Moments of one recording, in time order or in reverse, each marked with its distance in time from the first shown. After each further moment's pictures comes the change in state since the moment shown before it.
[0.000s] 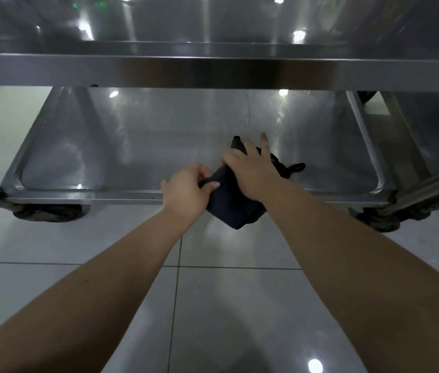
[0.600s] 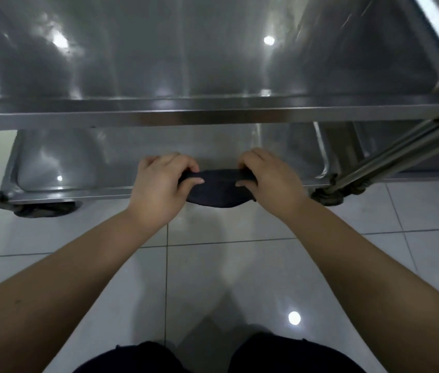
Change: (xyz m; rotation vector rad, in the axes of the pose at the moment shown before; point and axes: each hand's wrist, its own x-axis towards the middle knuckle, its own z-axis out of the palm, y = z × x) left_hand -0.050 0.071 -0.099 0.115 0.032 0.526; right_hand -0.124 0.018 -0.105 0.398 0.213 0.108
